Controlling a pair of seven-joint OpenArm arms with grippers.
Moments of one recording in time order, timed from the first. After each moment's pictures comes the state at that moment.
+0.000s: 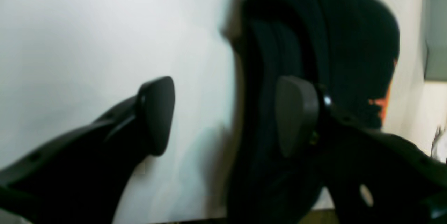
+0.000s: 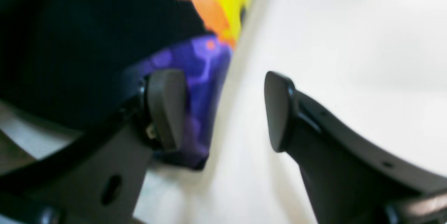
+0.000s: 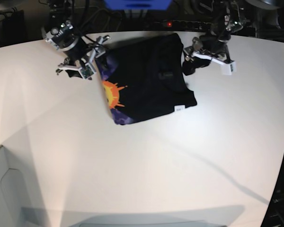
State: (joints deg) left arm 36.0 -6.1 -14.0 114.0 -46.9 0.9 41.2; right arm -30.4 -1.3 7.9 112.9 -7.0 39.0 -32.1
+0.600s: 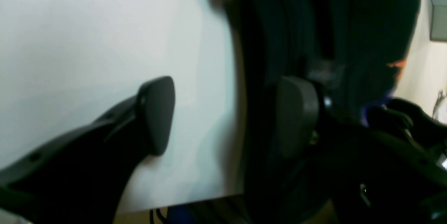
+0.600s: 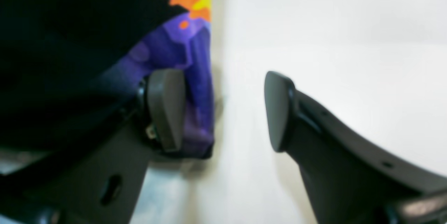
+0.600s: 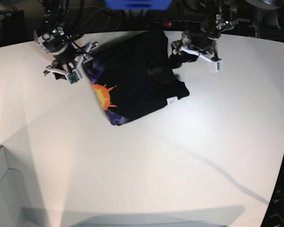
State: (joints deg) left arm 36.3 -8.1 -7.8 113.1 -46.7 1.1 41.6; right arm -27.5 -1.3 14.7 109.7 -6.6 39.0 -33.8
